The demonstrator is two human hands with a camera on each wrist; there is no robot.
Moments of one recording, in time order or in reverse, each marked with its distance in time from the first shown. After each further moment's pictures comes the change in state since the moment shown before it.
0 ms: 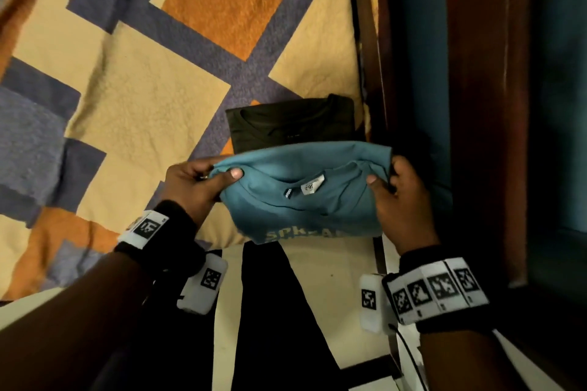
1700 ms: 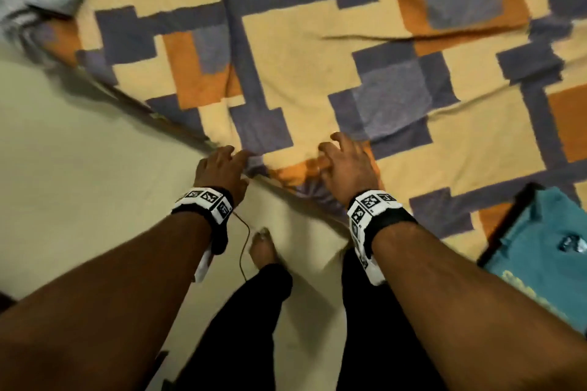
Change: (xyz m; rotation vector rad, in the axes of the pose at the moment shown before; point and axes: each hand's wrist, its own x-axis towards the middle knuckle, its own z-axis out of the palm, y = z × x) left_hand -0.170 -0.209 -0.509 1.062 0.473 -0.162; right_hand -0.254 -0.134 0.524 -0.989 -0.595 -1.065
